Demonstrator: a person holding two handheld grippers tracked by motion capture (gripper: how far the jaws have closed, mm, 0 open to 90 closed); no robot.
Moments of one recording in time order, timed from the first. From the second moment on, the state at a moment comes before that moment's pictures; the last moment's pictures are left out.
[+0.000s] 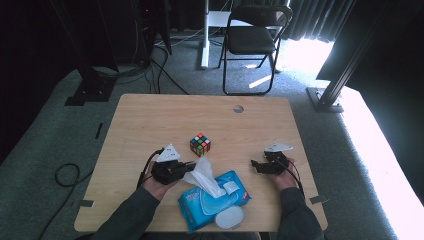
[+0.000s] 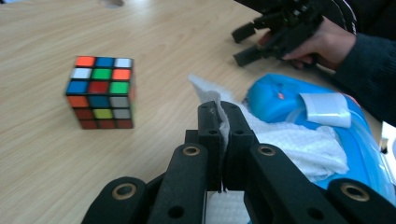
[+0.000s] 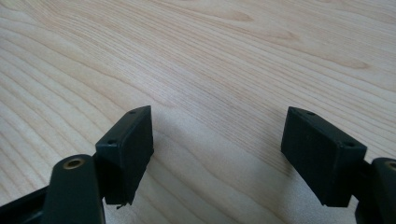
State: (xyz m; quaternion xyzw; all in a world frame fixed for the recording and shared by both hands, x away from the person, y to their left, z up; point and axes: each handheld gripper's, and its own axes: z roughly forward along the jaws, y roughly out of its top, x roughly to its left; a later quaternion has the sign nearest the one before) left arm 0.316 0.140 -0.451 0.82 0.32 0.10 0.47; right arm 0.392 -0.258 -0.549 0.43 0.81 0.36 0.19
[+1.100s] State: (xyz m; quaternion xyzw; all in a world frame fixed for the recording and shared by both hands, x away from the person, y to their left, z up) left arm 0.318 0.129 -0.450 0.82 0.30 0.07 0.48; right arm 0.392 -0.258 -0.549 0.43 0.81 0.36 0.19
